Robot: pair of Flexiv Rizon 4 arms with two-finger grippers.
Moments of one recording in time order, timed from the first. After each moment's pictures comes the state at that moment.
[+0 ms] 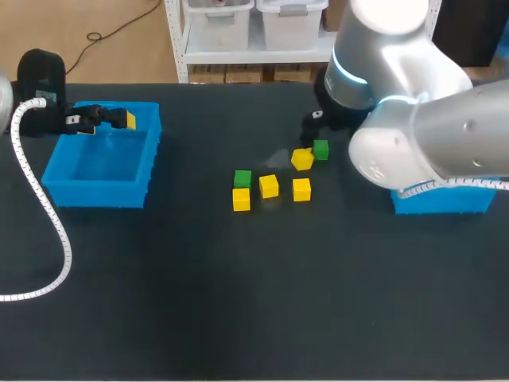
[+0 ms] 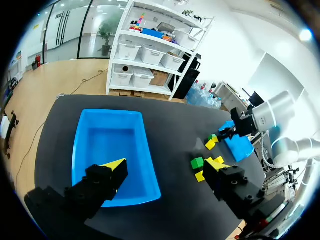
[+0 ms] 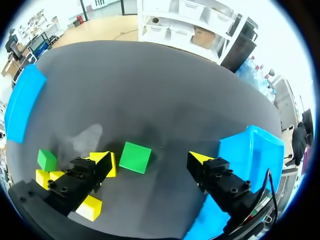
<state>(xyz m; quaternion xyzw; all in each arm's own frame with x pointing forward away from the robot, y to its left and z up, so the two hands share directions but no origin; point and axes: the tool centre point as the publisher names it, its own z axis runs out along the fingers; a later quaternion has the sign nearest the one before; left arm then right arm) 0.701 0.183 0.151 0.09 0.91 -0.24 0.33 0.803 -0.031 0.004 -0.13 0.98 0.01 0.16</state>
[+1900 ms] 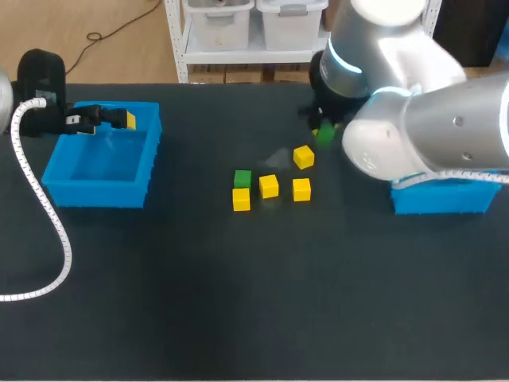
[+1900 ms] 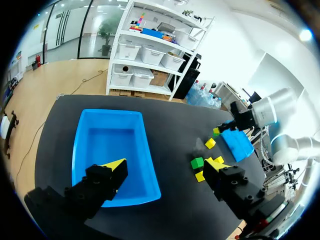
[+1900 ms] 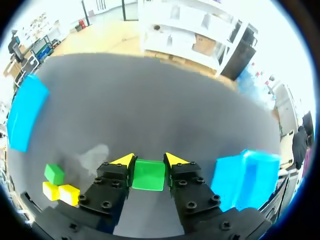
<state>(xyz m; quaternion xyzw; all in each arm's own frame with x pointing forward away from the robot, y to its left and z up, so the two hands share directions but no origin) 0.701 0.183 0.151 0.09 0.91 -0.24 0.33 0.830 -0.018 0.033 -0.15 0.97 0.02 0.20</state>
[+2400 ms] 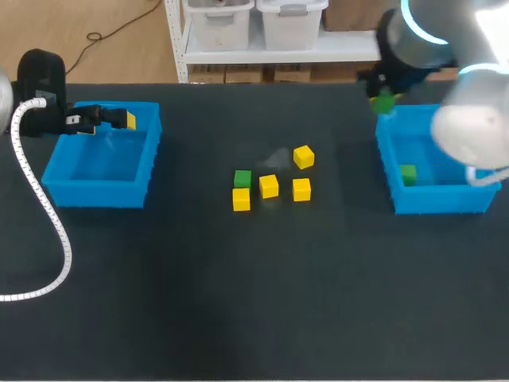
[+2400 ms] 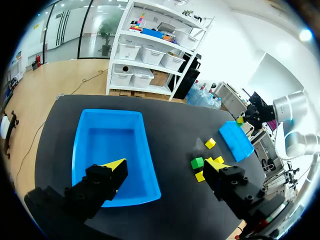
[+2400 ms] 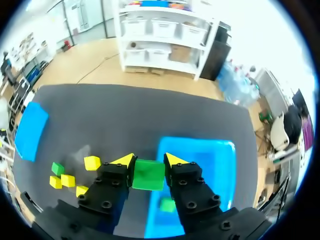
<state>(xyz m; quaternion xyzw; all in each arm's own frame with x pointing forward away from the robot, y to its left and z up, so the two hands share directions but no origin) 0.701 0.183 0.151 0.09 0.91 -0.24 0.33 0.803 -0.125 0.115 -0.04 0.97 0.01 0.25</state>
